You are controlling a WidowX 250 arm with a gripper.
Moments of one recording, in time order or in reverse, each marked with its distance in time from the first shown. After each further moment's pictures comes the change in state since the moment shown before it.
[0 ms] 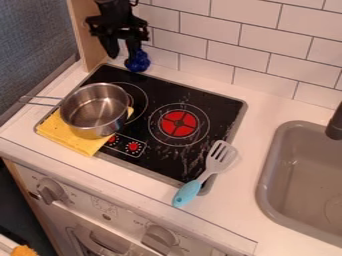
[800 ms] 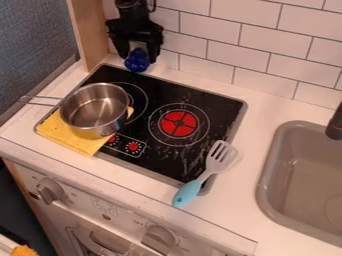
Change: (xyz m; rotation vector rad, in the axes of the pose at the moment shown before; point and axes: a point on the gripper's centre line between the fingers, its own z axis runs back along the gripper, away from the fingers) arm 0.025 -0.009 -0.034 0.031 0.022 -0.041
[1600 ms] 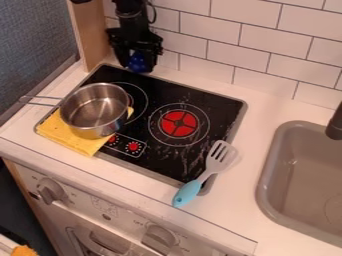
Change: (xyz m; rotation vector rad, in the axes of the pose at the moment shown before) arm -0.008 -0.015 0.002 -0.003 0.010 -0.036
